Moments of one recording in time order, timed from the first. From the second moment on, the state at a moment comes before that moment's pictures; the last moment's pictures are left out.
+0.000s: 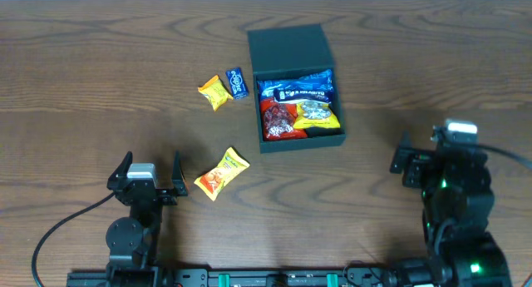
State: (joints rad) left arm -0.06 0.01 0.02 -0.11 -0.03 -0.02; right arm 0.11 0.56 0.66 -0.58 0.30 0.08
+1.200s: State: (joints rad) left arm -0.06 0.01 0.02 -0.10 -0.01 -0.16; right arm 0.07 0.46 0.36 -0.52 0.30 0.10
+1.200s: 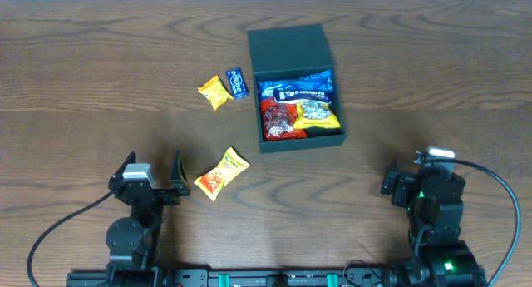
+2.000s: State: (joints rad) left arm -0.07 1.01 1.13 -1.10 0.15 -0.25; right arm 0.06 0.46 0.36 -0.52 0.29 0.10
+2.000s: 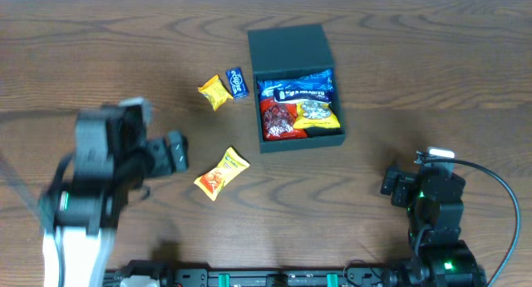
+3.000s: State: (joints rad) left arm -0.46 1.65 1.27 -1.22 0.17 0.12; right arm 0.06 0.46 0.36 -0.52 0.29 0.10
